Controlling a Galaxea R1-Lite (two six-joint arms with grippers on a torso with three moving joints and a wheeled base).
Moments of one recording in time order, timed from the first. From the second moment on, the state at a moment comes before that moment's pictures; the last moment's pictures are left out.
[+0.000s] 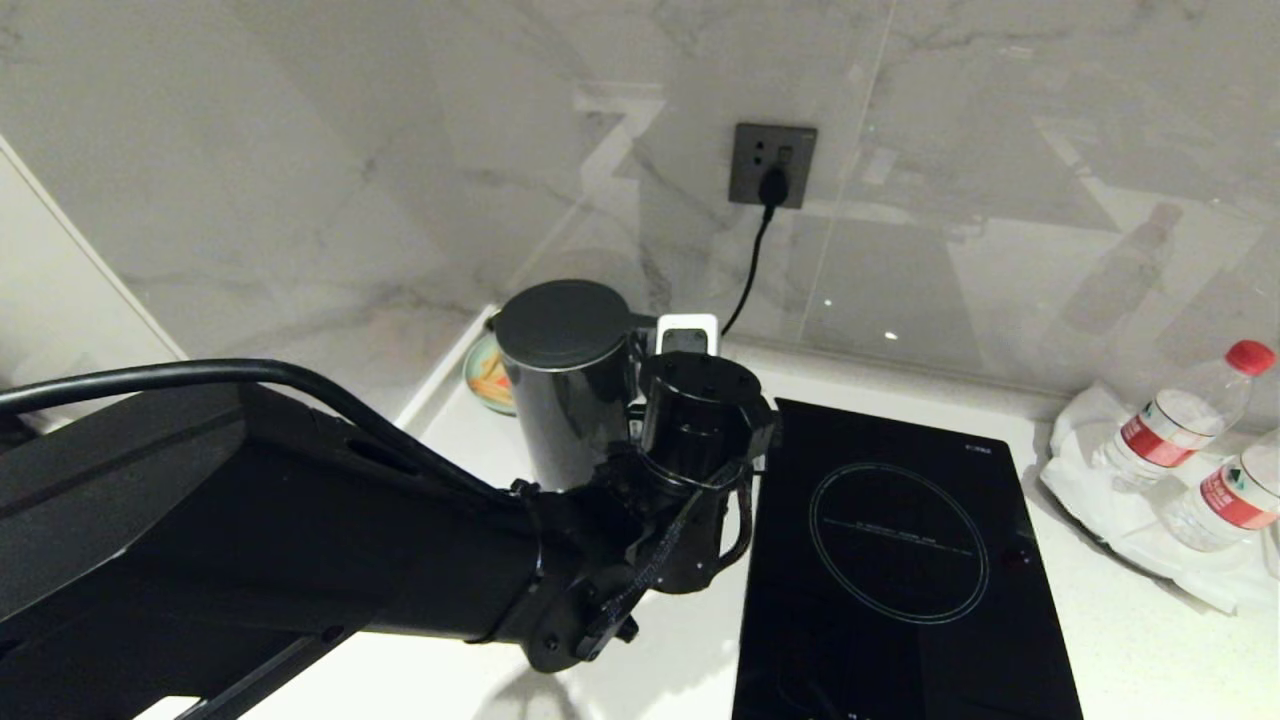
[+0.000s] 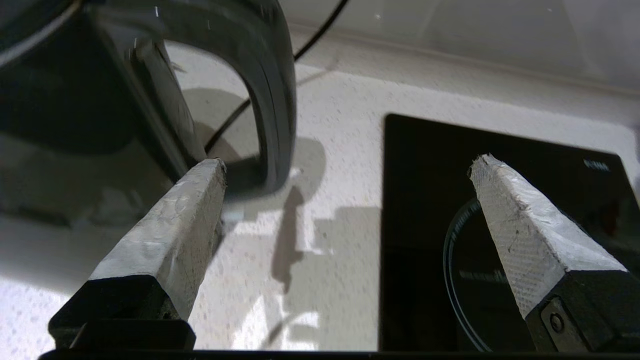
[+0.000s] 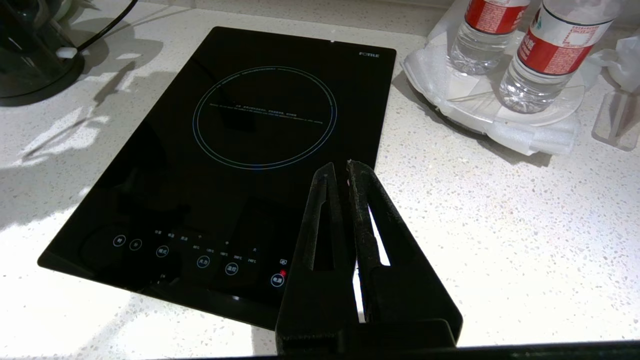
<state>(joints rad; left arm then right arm) -0.92 2.12 -1.27 -0.72 0.65 -0.21 0.00 0.00 0.00 0.00 0.00 -0.01</state>
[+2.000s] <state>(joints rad) -0.80 2.32 -1.64 -0.59 0.65 -0.18 0.00 0.00 0.00 0.00 0.00 -0.01</state>
